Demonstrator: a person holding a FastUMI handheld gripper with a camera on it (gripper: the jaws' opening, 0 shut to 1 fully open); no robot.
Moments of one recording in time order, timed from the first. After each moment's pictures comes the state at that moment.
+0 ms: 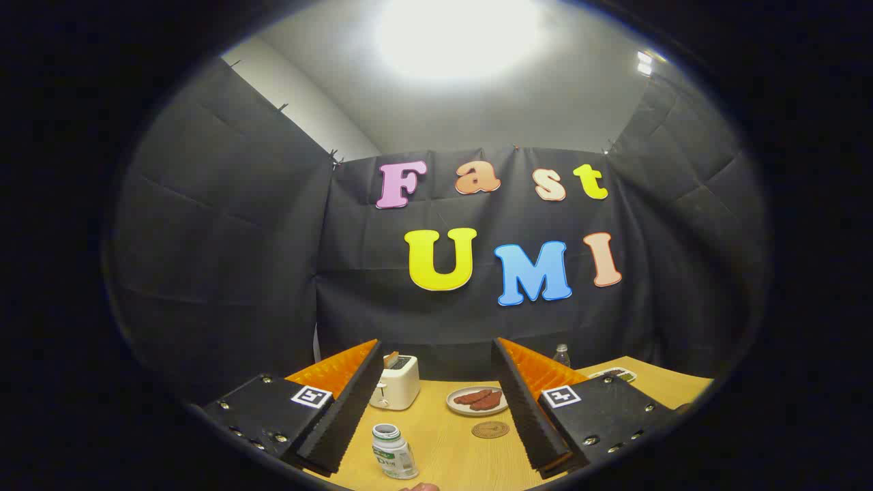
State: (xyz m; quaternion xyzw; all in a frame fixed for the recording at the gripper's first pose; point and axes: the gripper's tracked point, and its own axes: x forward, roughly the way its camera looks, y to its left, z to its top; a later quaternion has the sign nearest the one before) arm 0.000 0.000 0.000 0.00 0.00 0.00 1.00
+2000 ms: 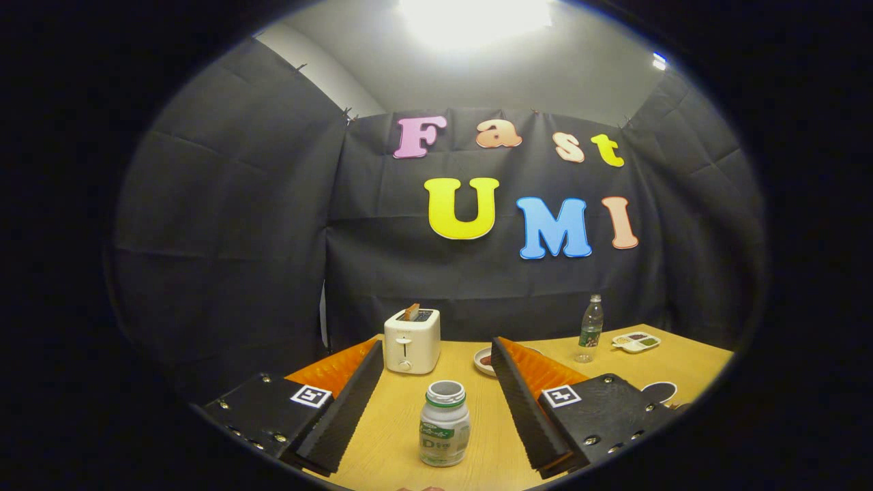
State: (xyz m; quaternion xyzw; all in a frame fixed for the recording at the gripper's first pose) arm 0.027 0.085 -0.138 -0.01 0.08 0.00 1.00
